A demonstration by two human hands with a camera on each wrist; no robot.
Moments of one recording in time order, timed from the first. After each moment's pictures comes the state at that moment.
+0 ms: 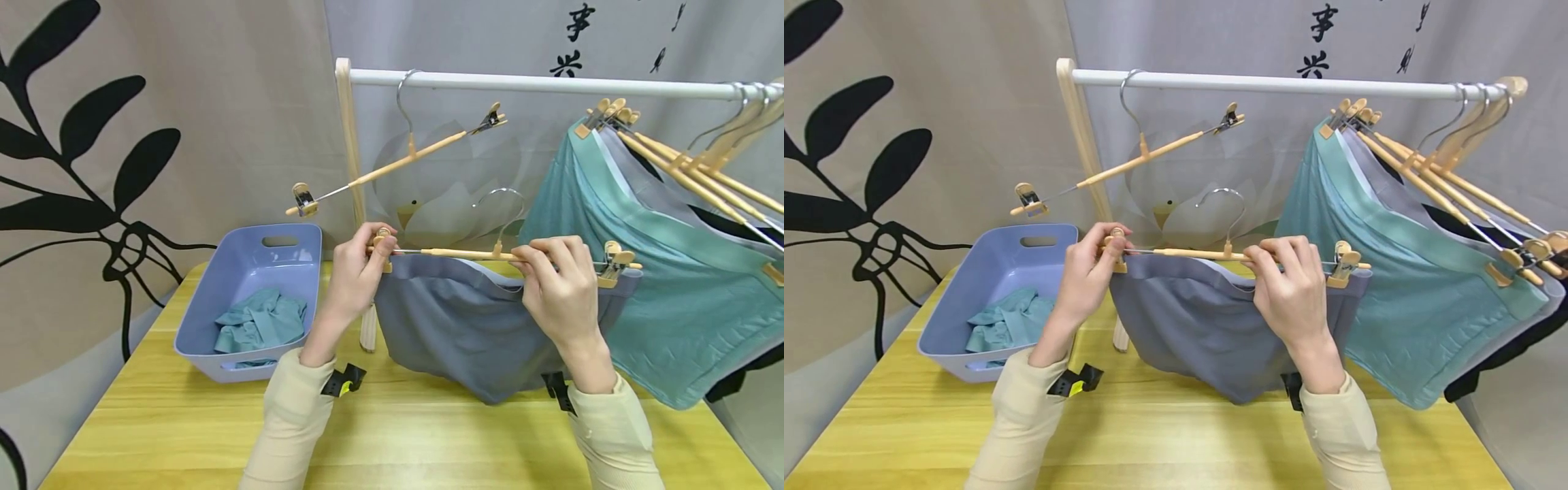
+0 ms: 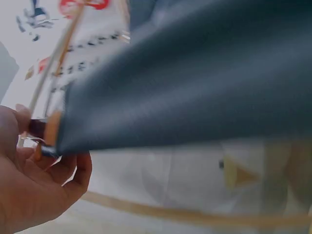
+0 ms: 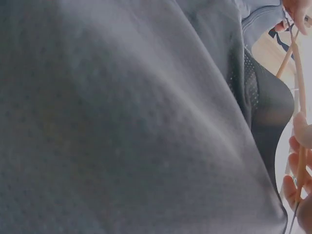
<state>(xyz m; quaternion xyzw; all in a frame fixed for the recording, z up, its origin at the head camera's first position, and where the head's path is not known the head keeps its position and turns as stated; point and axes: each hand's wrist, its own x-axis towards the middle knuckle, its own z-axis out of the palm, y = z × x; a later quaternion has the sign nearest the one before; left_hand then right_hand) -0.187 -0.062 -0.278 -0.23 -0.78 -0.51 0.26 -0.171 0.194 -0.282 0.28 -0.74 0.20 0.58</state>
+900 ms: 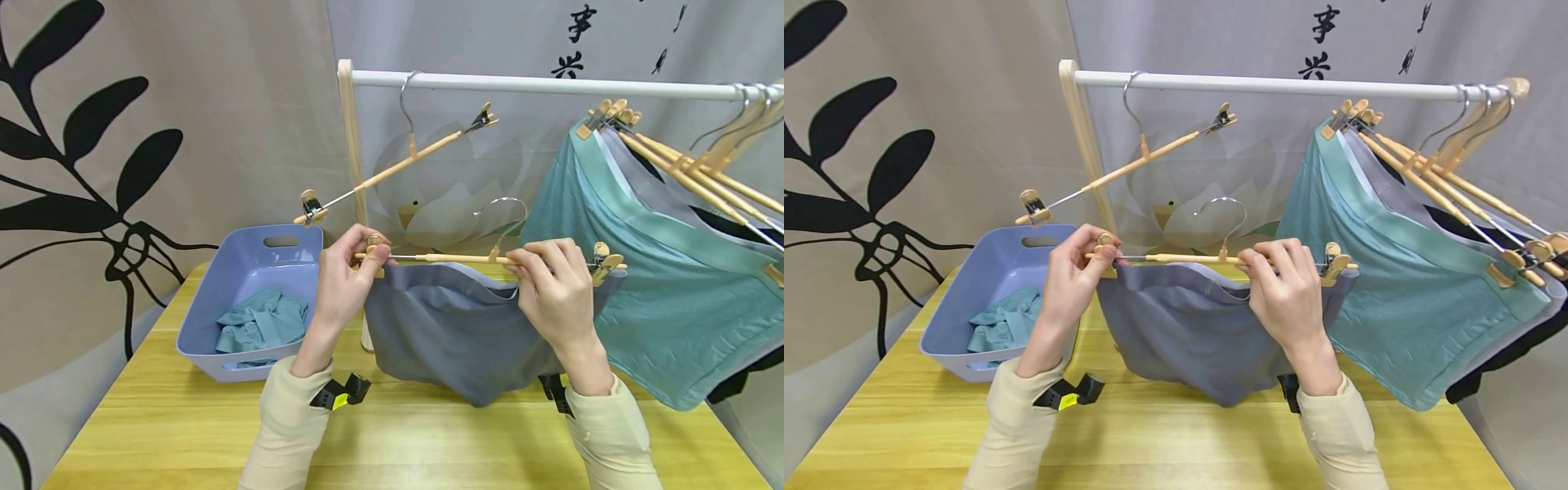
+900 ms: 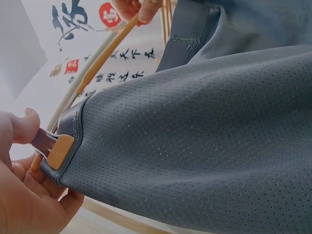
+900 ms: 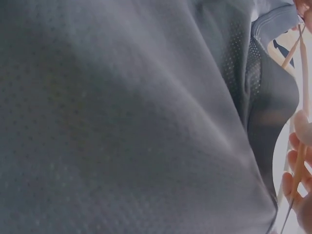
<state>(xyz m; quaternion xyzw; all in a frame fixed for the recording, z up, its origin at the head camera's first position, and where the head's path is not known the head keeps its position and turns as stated) -0.164 -0.066 -0.263 -0.19 -0.74 -0.60 0.24 -0.169 0.188 -0.283 0.30 -0.73 0.21 0.58</state>
